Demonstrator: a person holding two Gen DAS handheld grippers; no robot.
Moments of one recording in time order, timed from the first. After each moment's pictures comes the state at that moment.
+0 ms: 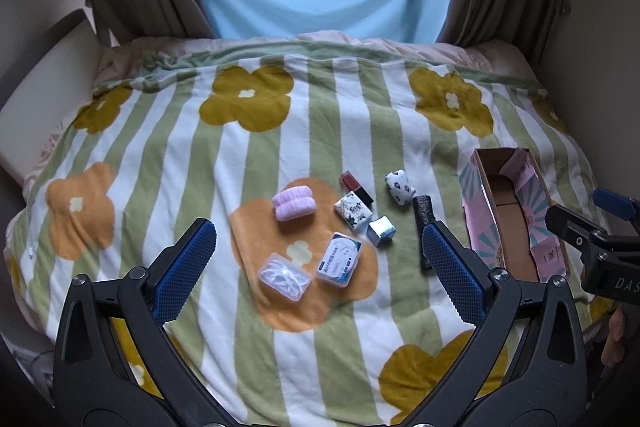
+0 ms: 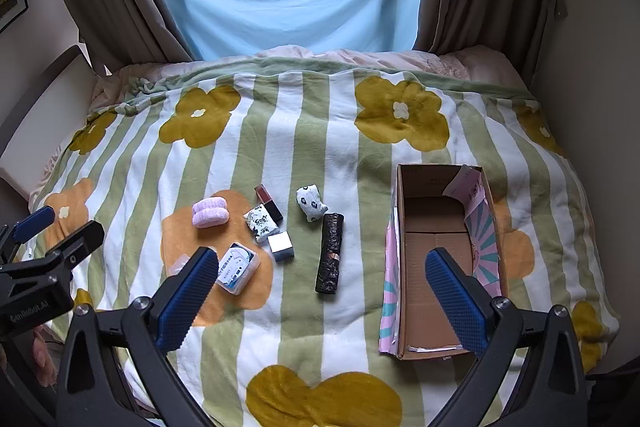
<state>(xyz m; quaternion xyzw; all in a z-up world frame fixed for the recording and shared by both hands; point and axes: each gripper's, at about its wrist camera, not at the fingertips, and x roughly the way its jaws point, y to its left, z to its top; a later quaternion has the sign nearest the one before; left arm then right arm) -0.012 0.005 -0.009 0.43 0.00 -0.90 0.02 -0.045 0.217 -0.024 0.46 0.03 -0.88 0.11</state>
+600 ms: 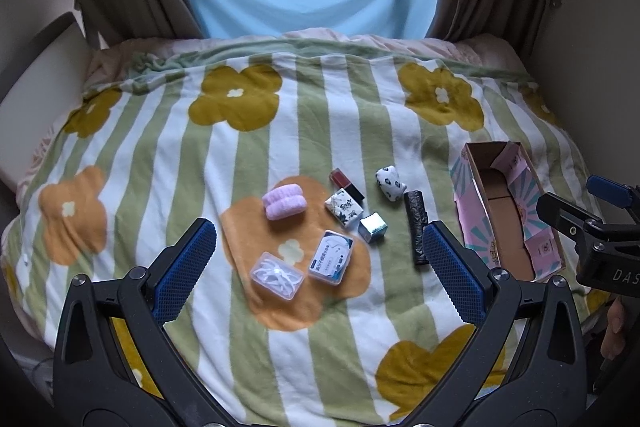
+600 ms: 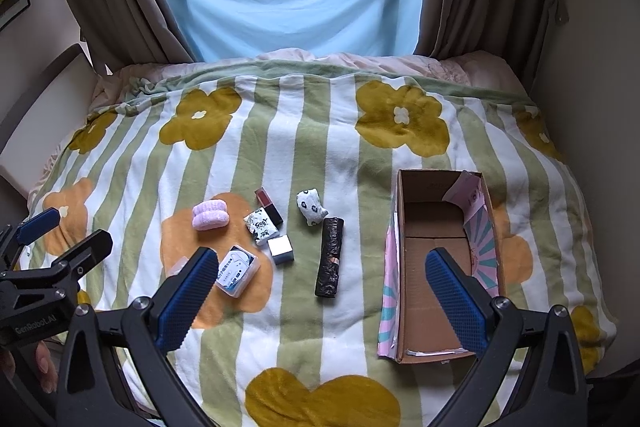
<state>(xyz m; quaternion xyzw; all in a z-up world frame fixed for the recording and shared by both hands) -0.014 0.010 -0.012 0.43 0.00 -0.90 0.02 -0.047 0.212 -0.021 0.45 0.04 -0.88 0.11</state>
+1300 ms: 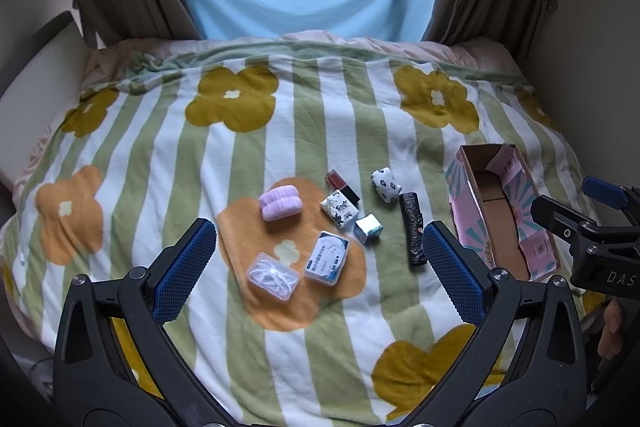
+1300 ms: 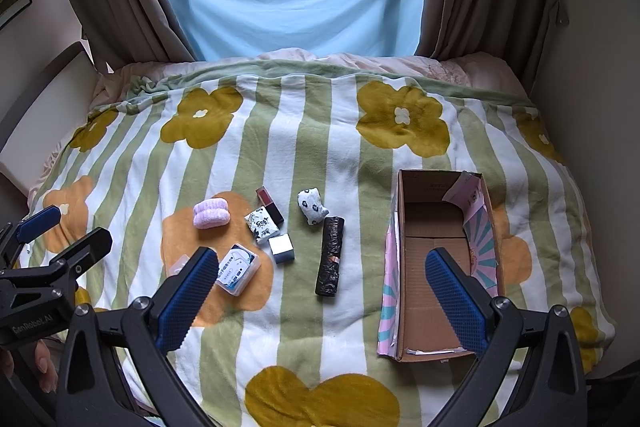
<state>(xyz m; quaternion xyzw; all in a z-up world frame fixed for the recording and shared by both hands) -0.016 0.012 -0.009 0.43 0.01 -0.90 0.07 -0.048 0.212 -0.021 0.45 0.04 -0.88 0.11</state>
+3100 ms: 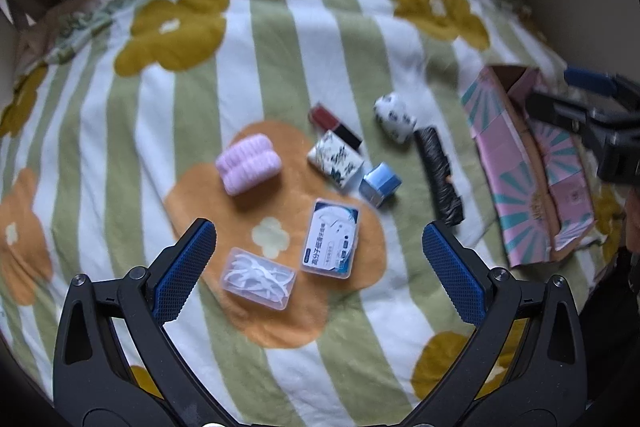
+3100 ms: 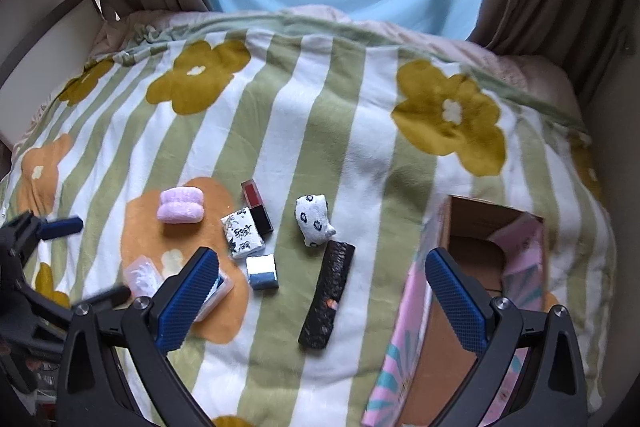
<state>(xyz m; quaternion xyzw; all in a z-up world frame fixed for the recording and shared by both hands) -0.108 -0.036 -0.155 0.55 0.04 -0.83 0.08 -0.173 0.180 -0.131 0.49 0.10 -0.85 0.17</state>
